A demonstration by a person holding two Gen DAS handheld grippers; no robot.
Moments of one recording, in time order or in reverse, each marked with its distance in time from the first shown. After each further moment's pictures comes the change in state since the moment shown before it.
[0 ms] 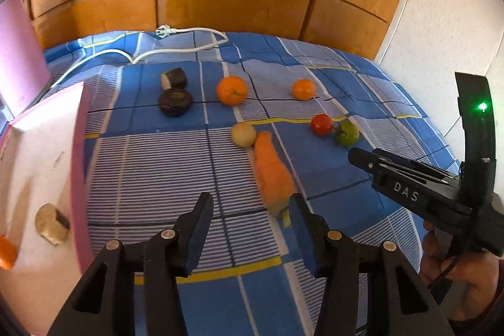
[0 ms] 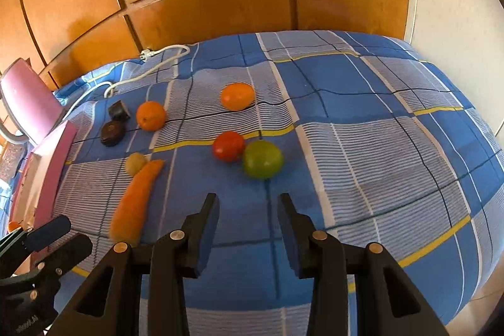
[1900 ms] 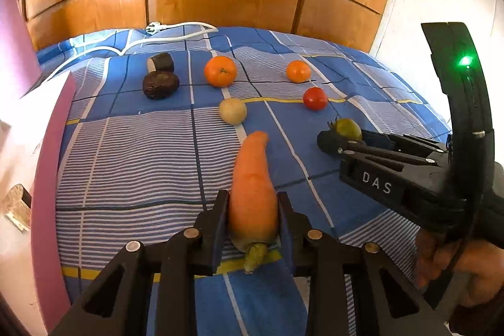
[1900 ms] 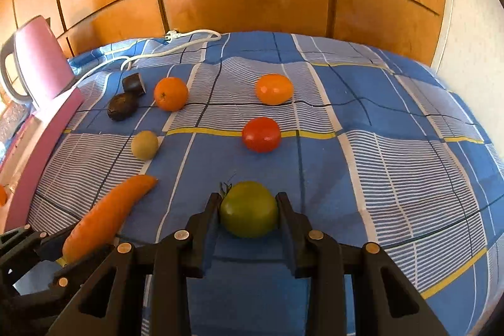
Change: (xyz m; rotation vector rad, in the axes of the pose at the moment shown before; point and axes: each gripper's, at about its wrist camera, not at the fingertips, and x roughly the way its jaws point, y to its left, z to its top) left arm 0.028 -0.007 -0.031 0.043 -0.052 0.005; right arm 0.026 0.026 -0.013 -0.162 -0.037 0.018
